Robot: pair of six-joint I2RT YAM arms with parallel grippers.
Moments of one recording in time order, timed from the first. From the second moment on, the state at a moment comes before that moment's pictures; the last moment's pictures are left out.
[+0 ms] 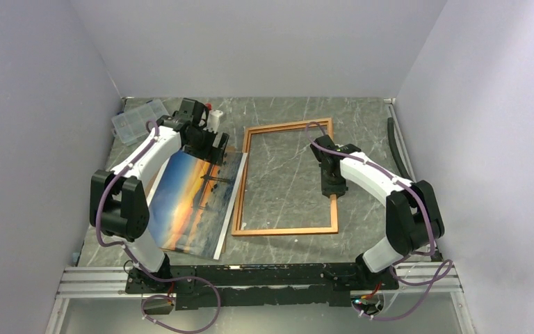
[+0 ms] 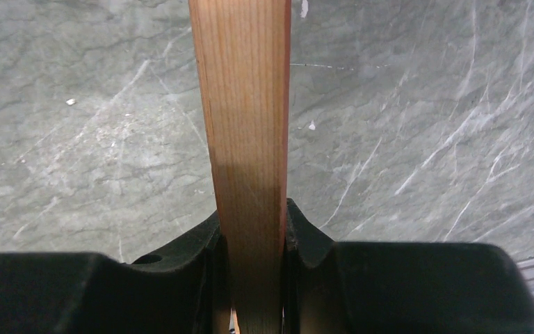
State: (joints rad) left arm -0.28 1.68 1.39 -0.77 0.19 0.11; right arm 0.41 1.55 1.05 -0.89 0.30 0.47
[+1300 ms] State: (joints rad) left arm 0.04 1.60 1.43 -0.90 0.20 0.19; right arm 0.83 1.72 1.34 -0.67 0.32 0.66
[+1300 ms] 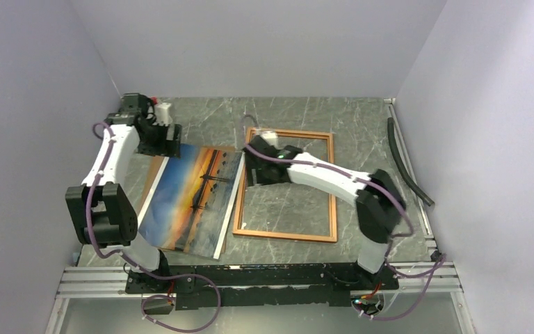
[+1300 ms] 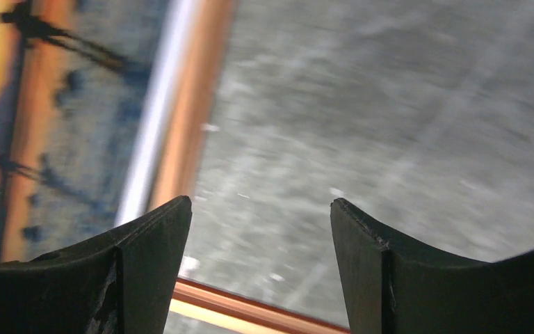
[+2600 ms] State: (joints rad) left arm 0.45 1.58 1.13 -0.75 0.06 0.46; right arm 0.93 1.90 1.40 -0.53 0.16 0.65
